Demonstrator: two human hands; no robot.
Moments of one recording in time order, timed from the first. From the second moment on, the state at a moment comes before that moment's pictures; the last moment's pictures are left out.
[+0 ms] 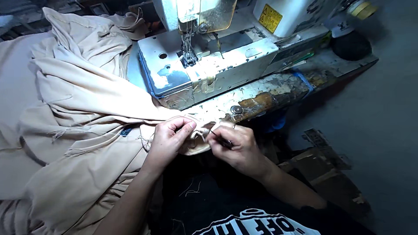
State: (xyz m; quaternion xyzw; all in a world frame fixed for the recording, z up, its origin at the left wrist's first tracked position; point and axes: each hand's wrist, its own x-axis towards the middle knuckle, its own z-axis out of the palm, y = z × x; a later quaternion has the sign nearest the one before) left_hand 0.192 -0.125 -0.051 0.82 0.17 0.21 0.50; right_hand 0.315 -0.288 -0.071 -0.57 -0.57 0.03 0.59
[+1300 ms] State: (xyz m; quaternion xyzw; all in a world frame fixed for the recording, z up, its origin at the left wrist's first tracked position) left_hand 0.182 -0.121 -0.038 0.81 0.13 0.18 0.55; right_hand 0.303 -0.295 -0.077 -0.60 -0.46 0.29 0.59
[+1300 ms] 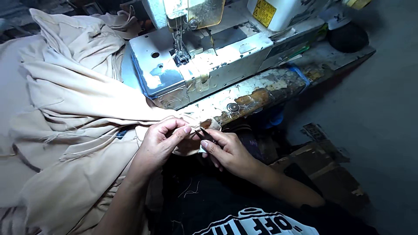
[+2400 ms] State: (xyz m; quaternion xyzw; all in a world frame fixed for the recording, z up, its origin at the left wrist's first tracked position) left_hand 0.181 -0.126 -0.037 0.82 0.12 0.20 0.52; right_hand 0.303 -0.297 -0.075 -0.59 -0.46 0.28 0.60
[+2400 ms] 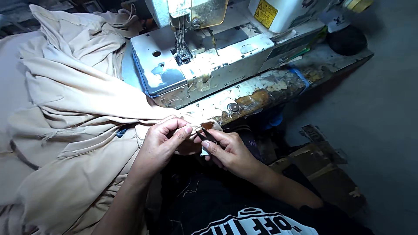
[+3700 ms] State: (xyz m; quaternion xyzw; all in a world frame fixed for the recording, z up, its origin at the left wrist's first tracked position) left_hand 0.184 -0.099 -0.042 0.91 0.02 0.41 0.06; right_hand 0.342 -0.256 -0.098 -0.64 -0.47 -0.30 0.53
